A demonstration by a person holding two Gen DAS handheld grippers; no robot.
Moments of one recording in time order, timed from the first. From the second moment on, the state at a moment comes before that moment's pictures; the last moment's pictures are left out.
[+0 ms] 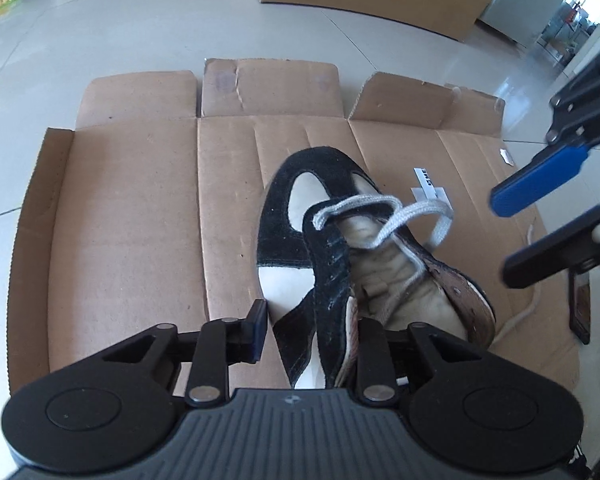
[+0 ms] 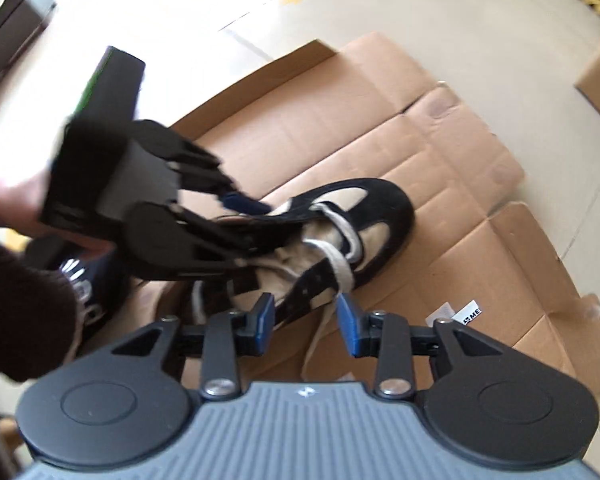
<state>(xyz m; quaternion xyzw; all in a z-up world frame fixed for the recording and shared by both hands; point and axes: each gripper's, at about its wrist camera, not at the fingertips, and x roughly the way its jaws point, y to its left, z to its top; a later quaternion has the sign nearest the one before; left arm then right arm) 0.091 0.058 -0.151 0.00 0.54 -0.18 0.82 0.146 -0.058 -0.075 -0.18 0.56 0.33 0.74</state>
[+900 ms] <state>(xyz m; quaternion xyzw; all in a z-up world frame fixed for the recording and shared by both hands) 0.103 0.053 -0.144 -0.06 0.57 -0.17 0.80 0.161 -0.127 -0.127 0.12 0.54 0.30 0.78</state>
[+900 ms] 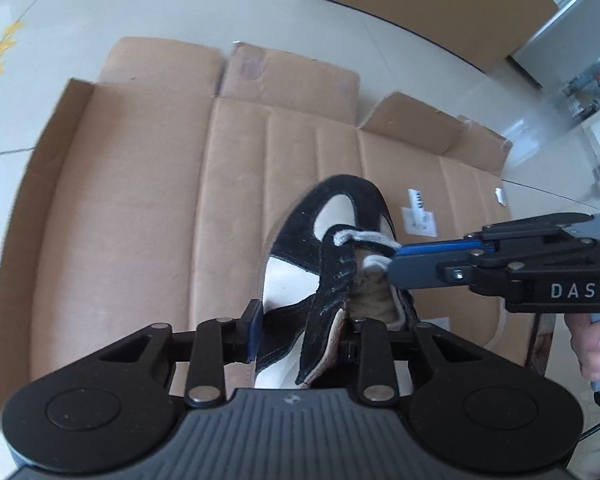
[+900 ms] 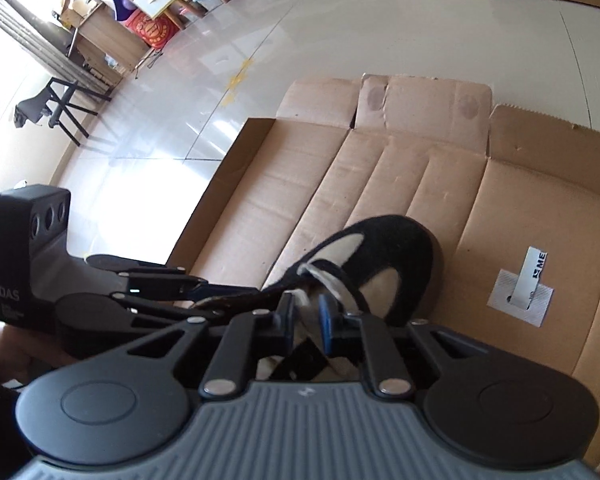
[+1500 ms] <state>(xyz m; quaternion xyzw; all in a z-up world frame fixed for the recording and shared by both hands) 0.093 0.070 -0.139 -0.07 0.59 -0.22 0.77 0.144 -0.148 -0.150 0.17 0.55 0.25 0.78</state>
